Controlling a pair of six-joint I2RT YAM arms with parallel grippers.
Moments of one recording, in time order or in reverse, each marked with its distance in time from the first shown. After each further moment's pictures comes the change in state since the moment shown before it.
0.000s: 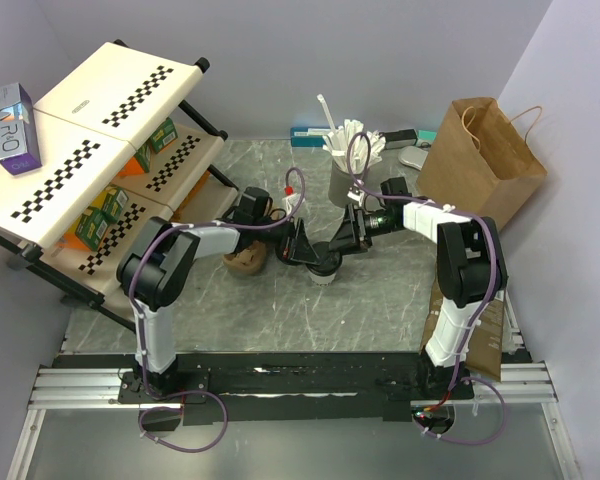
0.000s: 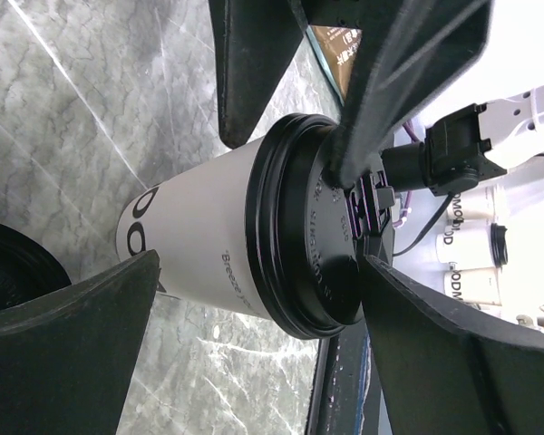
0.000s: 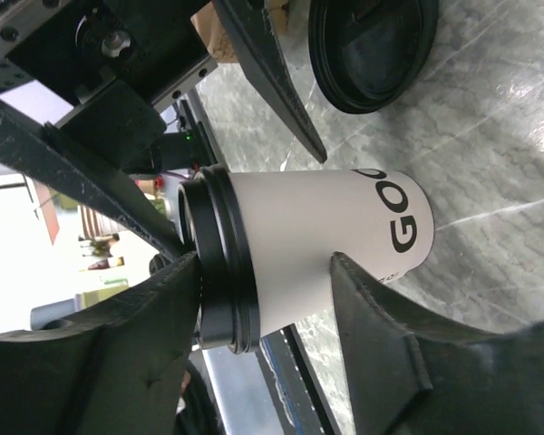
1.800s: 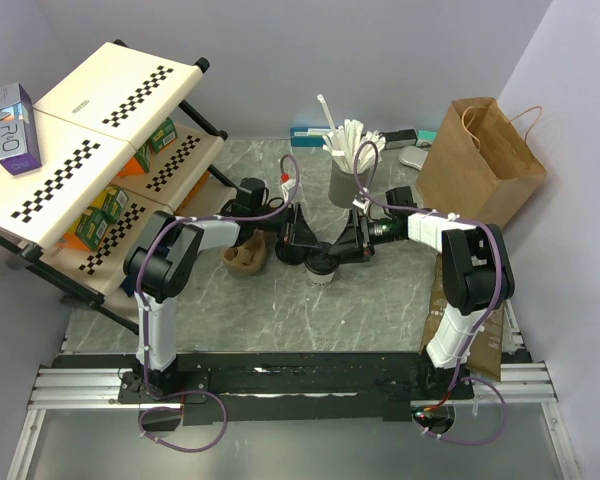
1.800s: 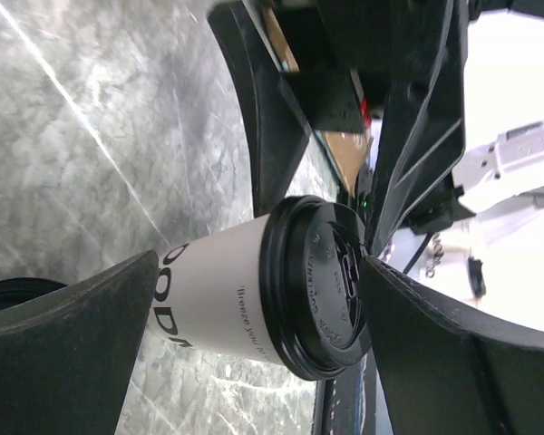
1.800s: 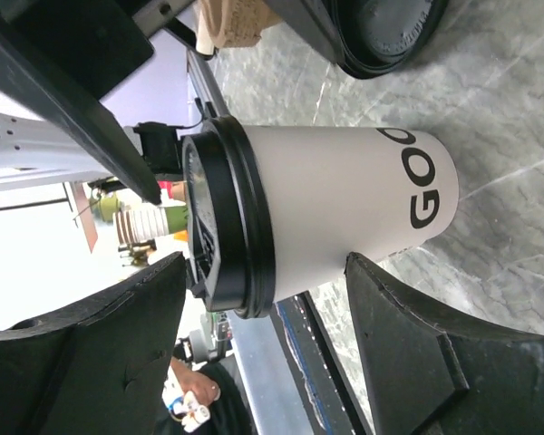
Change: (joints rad) left arm 0.042 0.077 0.073 0.171 0.041 -0.148; right arm -0.018 -0.064 -0.135 0.135 -0.037 0.145
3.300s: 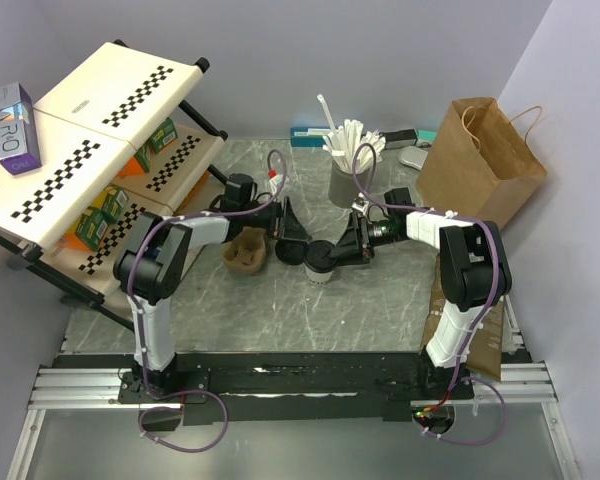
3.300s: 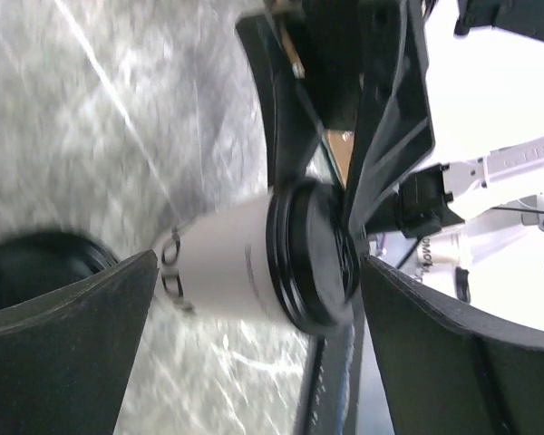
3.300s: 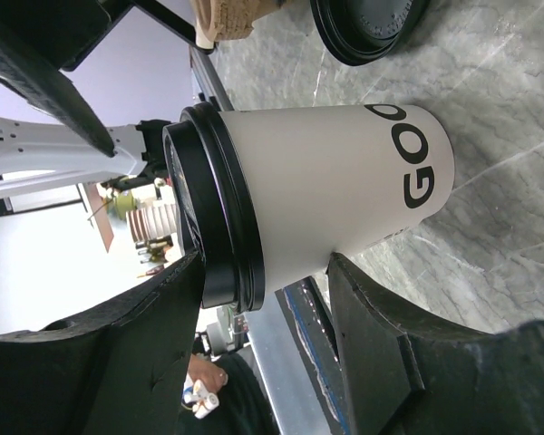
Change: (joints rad) left arm 0.055 -0.033 0.010 -0.091 0.002 -0.004; right arm 0.000 0.033 0.018 -0.065 0.003 -0.015
